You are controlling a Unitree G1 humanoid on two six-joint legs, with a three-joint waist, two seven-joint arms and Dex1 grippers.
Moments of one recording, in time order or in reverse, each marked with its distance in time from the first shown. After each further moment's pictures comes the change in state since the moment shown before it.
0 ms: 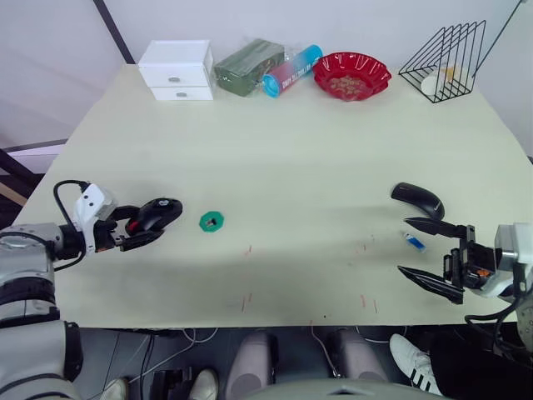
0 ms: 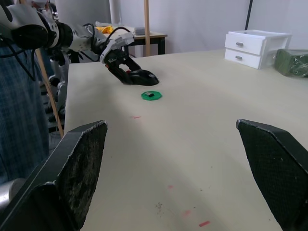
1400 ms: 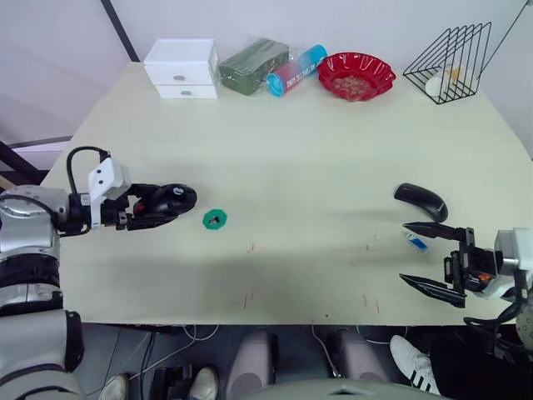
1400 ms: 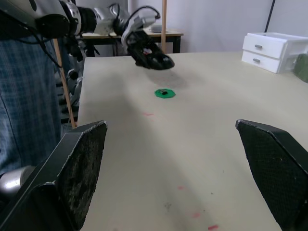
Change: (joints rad) left arm -0.037 0.015 -0.047 -0.346 -0.050 0.066 -0.195; right arm -0.018 0.010 0.005 0.057 -0.024 -0.062 0.087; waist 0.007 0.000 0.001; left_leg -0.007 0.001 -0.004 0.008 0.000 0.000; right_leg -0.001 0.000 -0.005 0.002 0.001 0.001
